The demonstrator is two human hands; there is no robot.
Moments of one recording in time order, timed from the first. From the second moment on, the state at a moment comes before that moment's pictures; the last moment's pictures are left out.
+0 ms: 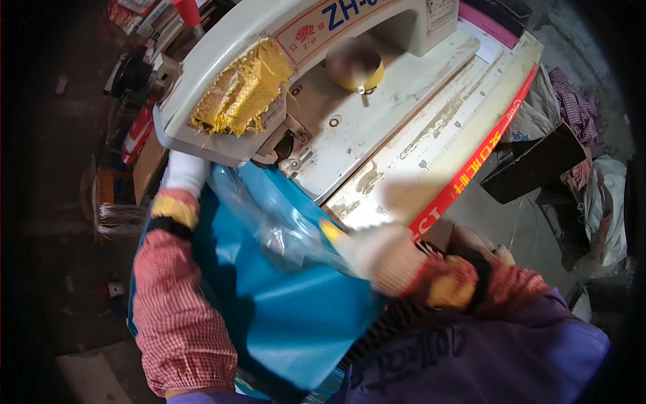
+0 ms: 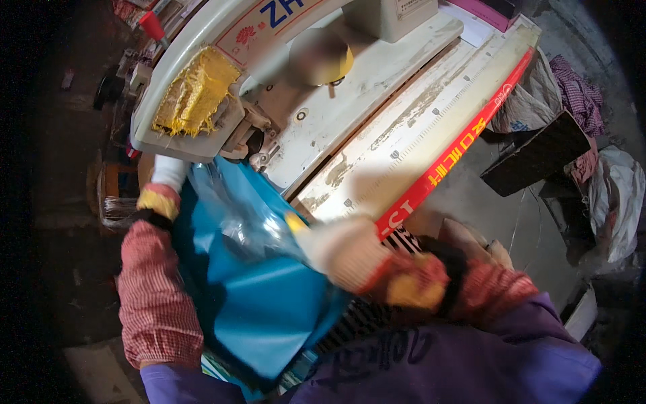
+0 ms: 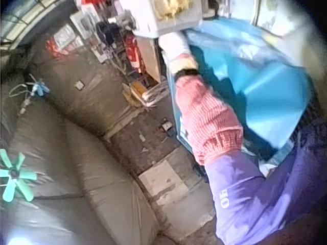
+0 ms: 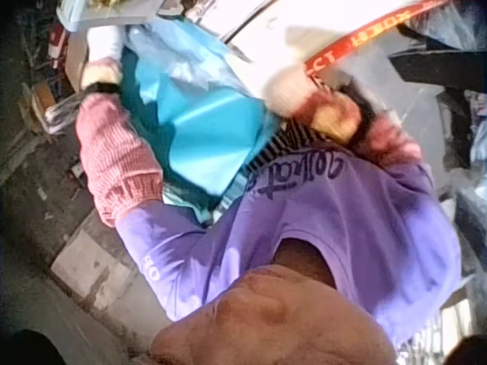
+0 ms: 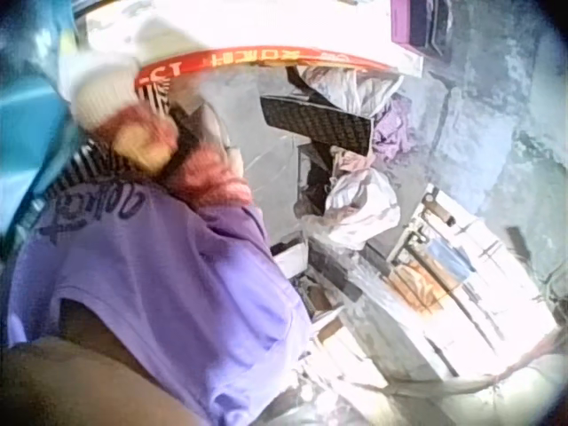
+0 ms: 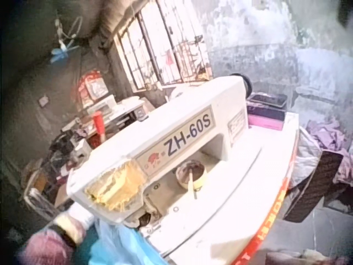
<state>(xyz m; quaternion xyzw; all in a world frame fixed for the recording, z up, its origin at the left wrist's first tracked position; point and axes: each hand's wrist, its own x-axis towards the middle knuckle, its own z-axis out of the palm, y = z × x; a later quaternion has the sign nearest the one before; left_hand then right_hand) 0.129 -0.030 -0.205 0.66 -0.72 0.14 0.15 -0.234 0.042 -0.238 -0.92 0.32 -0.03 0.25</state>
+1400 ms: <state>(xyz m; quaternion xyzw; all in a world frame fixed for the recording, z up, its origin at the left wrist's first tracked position) -0.269 0.134 -0.085 0.25 -0.78 -0.28 -0.51 -0.241 0.055 -0.258 -0.97 0.02 -0.19 -0.15</state>
